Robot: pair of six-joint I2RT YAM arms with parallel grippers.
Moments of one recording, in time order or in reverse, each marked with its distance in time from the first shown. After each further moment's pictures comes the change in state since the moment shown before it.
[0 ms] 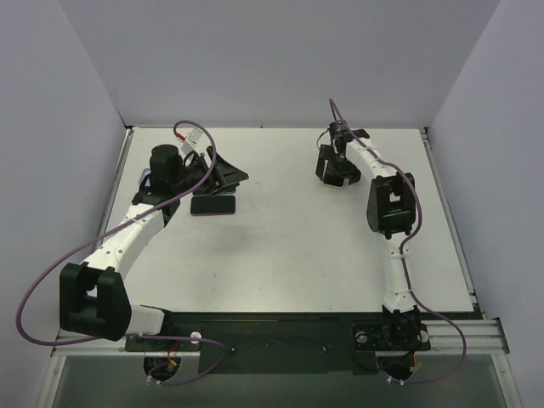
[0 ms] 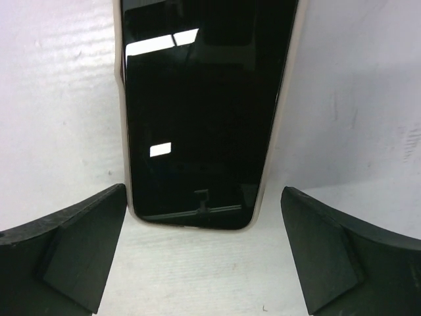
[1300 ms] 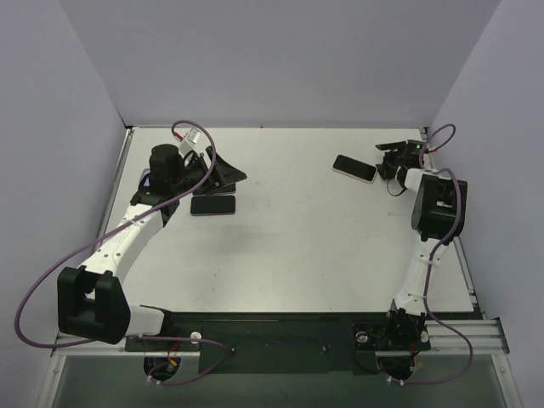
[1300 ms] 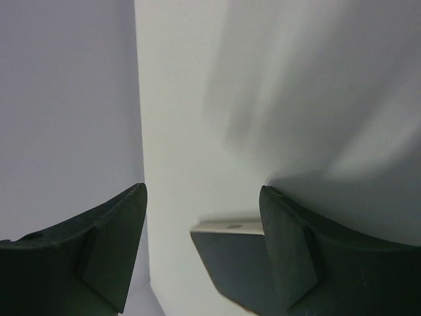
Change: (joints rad) left arm -0.006 -0.018 0.016 -0.067 -0.081 0.075; right arm -0.426 -0.082 -0.513 1.069 -0.276 0.924
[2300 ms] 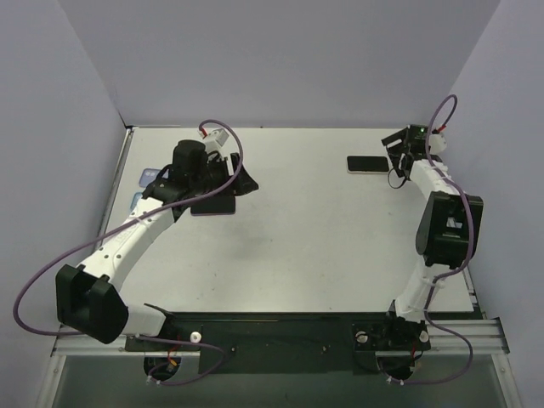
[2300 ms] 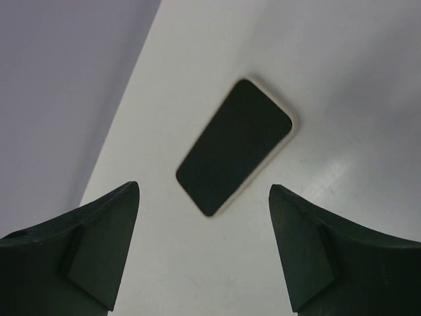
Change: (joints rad) left arm -0.188 0.047 0.177 -0.319 -0.265 0.291; right arm 0.089 -0.474 -0.198 -0.377 0.256 -0.359
